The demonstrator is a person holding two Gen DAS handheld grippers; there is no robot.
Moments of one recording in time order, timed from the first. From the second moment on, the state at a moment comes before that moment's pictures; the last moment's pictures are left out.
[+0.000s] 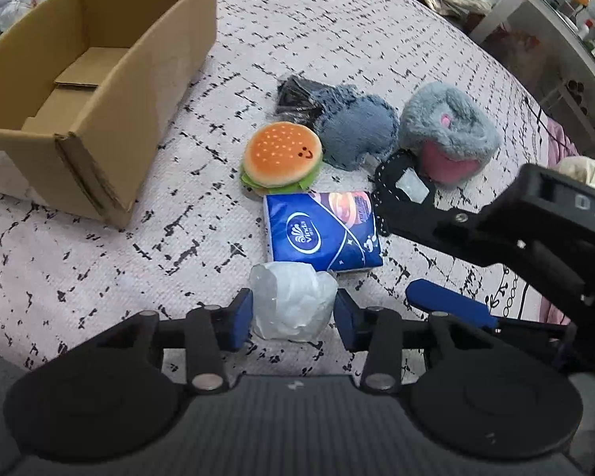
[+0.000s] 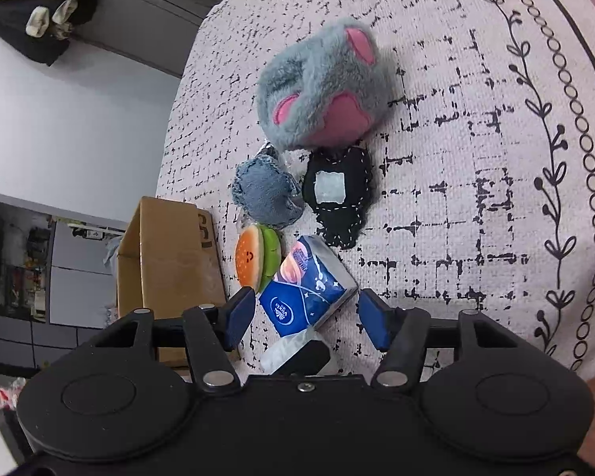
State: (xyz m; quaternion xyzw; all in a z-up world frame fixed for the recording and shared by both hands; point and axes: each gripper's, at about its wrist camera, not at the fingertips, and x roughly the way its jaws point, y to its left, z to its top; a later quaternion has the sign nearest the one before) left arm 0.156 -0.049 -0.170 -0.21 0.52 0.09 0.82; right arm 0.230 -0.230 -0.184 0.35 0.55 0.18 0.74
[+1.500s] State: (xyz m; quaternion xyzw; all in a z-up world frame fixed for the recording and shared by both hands) left arm 0.095 0.014 -0.062 -0.23 0.40 0.12 0.88; right arm 0.212 -0.215 -0.144 0.30 0.46 0.18 0.81
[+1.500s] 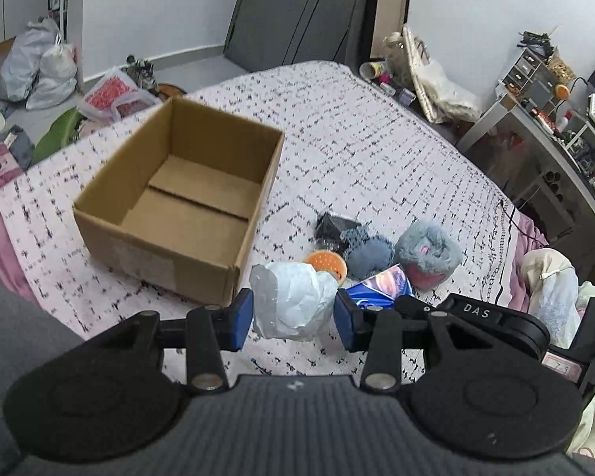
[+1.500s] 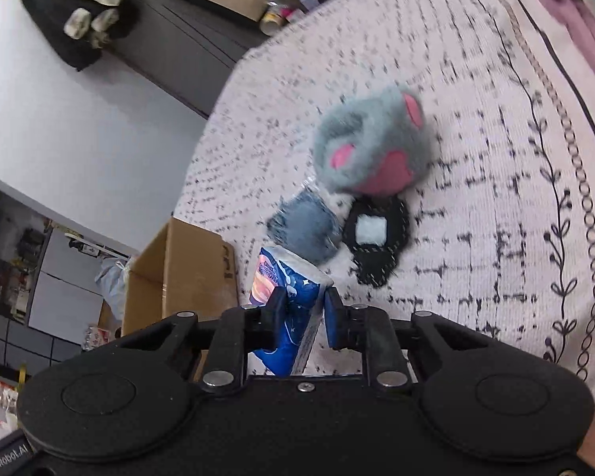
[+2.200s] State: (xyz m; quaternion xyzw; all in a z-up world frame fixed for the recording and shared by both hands) left arm 0.099 0.052 -0.022 -0.19 0.37 0.12 0.90; right arm 0.199 -0.211 -0.092 0.26 0.36 0.22 0.87
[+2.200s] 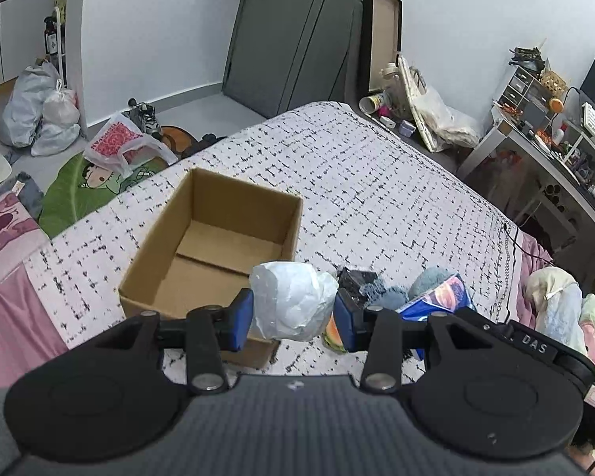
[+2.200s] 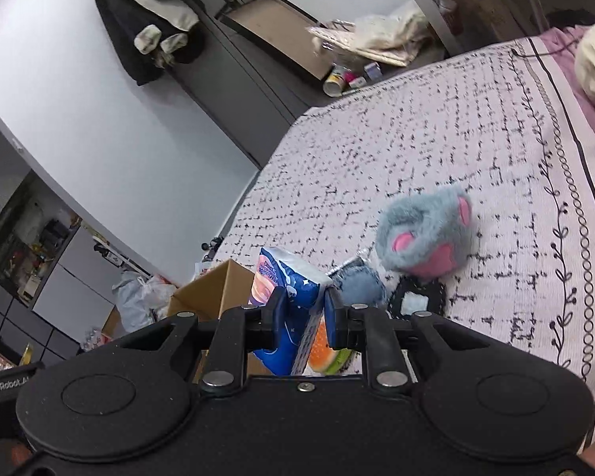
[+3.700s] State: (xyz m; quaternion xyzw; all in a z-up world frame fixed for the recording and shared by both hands) left arm 0.207 0.180 -0.088 -0.26 0.39 0.14 0.87; right arm 0.241 -0.084 -0.086 0.22 0.34 0.31 0.86
